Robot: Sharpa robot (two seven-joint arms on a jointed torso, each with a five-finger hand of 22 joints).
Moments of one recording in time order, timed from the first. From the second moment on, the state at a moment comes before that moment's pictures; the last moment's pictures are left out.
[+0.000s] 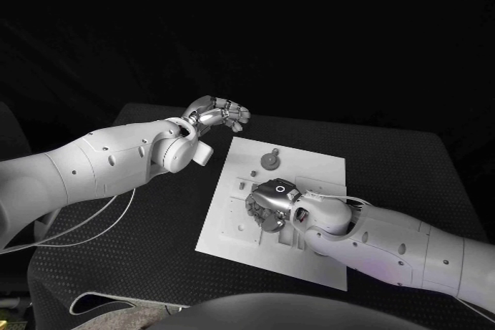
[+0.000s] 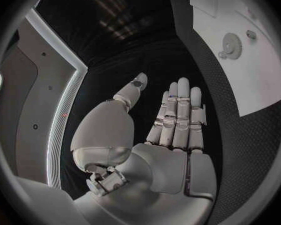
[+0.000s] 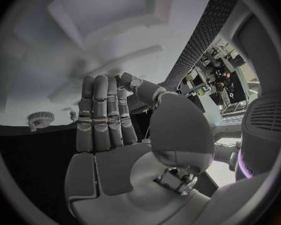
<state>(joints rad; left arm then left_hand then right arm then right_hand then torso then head) 1.21 -0.69 -0.08 1.19 -0.28 -0.18 0.32 1.02 -0.10 0.43 -0.28 0.08 0.81 0.19 0.27 0.47 1.16 0.13 0.13 0.14 0.98 0.05 0.71 0.35 0.03 0.61 -0.04 0.92 0.85 0.96 -0.49 -0.10 1.37 -1.88 -0.27 -0.06 1.16 -0.22 0.87 -0.26 0.06 1.02 0.11 0.42 0.48 1.27 0.07 0.19 0.33 1.21 -0.02 0.57 0.82 0.25 1.07 0.12 0.35 1.11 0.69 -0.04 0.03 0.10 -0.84</state>
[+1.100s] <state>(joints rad) 1.21 -0.70 -0.08 1.18 -0.28 -0.17 0.32 1.02 -0.10 0.43 -0.28 0.08 0.81 0.20 0.27 0.47 1.15 0.13 0.13 0.14 0.98 0.06 0.71 0.35 0.03 0.61 -0.04 0.92 0.85 1.01 -0.66 -0.05 1.51 -1.75 -0.35 -0.05 1.13 -0.29 0.77 -0.25 0.06 0.85 0.18 0.31 0.43 1.09 0.14 0.08 0.30 1.09 0.04 0.49 0.80 0.26 0.92 0.17 0.28 1.09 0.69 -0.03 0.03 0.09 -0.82</state>
